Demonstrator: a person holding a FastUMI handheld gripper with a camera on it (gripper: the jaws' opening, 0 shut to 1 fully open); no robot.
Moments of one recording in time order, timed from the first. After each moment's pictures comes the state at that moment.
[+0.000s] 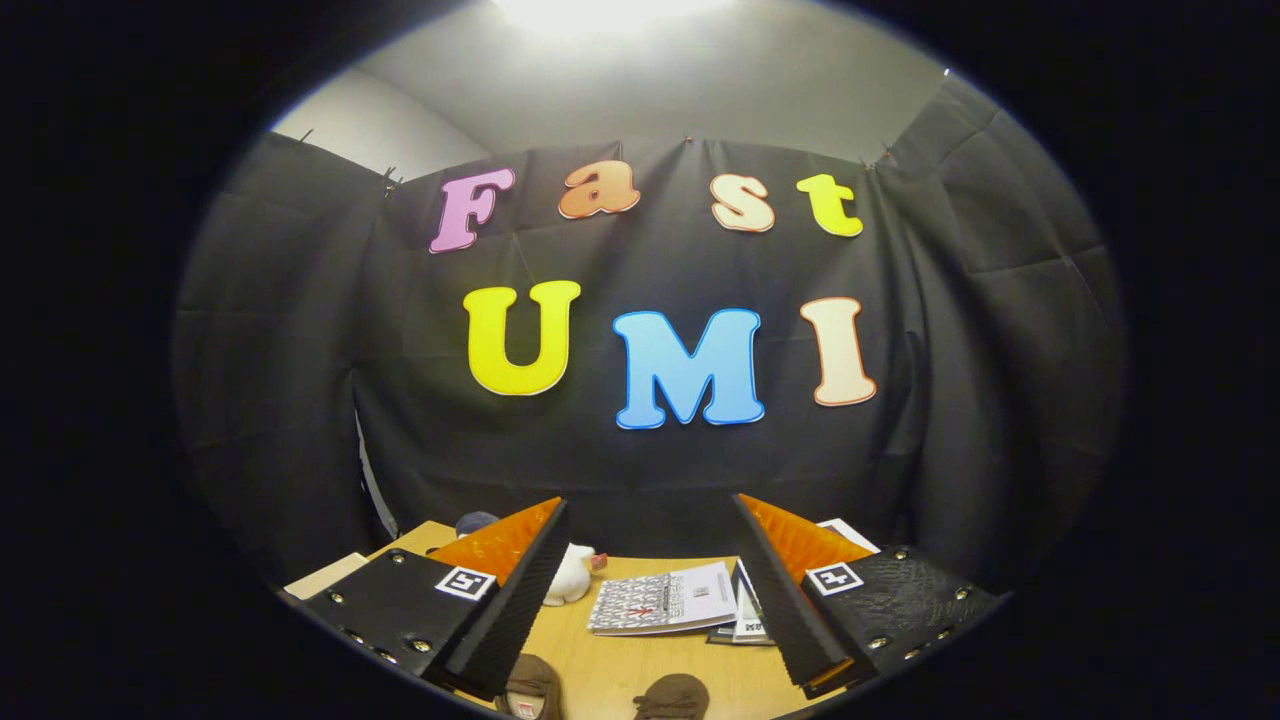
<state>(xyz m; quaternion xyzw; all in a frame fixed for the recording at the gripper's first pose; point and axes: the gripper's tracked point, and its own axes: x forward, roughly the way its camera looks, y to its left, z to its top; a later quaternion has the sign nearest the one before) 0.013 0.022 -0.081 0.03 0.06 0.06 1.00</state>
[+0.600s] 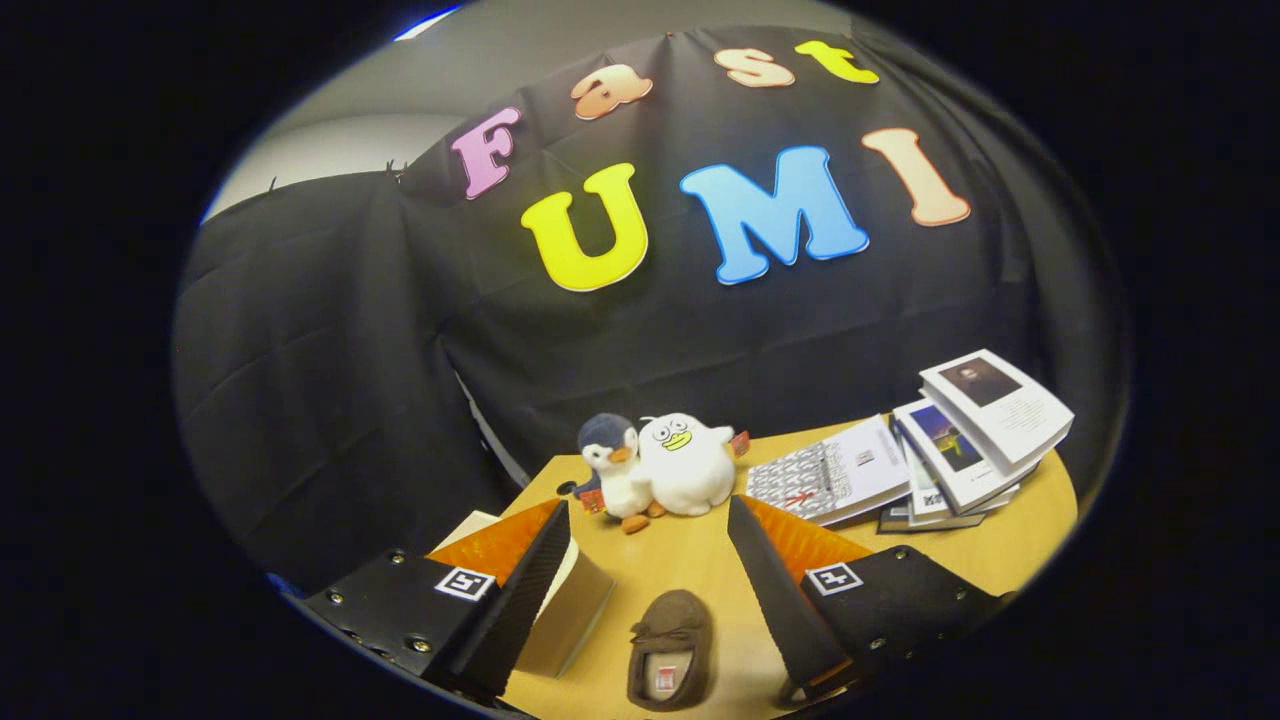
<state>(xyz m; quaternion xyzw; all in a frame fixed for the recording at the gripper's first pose) -0.011 0.135 -0.202 0.16 0.23 0.22 0.93</state>
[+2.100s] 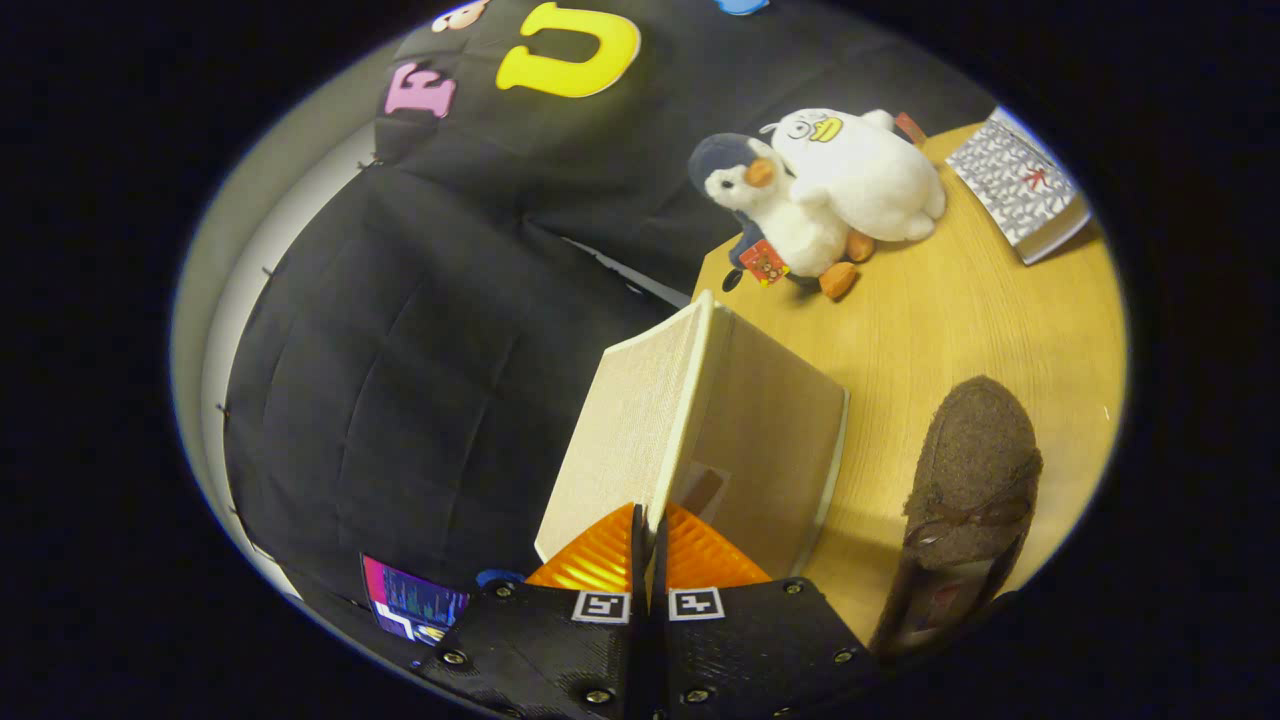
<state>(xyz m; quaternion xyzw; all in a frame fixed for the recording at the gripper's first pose) -0.074 0.312 -0.319 0.37 0.46 0.41 0.70</state>
